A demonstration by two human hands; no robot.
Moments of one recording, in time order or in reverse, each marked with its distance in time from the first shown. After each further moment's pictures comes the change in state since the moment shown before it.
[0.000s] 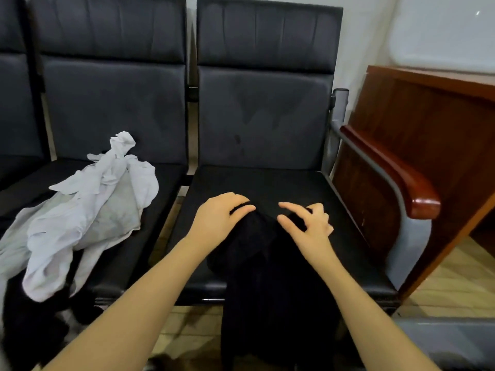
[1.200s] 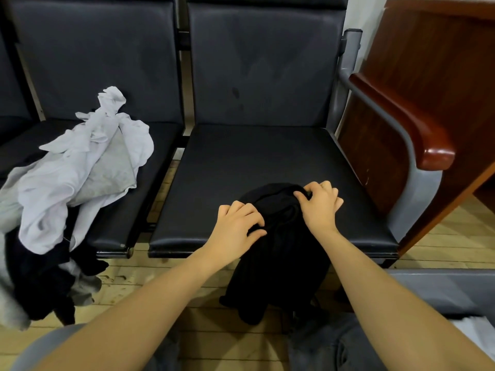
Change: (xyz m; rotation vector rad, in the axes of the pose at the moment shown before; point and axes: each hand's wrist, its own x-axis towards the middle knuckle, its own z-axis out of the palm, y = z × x) left_hand -0.090 -0.005 0.077 0.146 -0.176 0.134; right_hand 0.003 0.071 0.032 -0.270 0.146 0.210
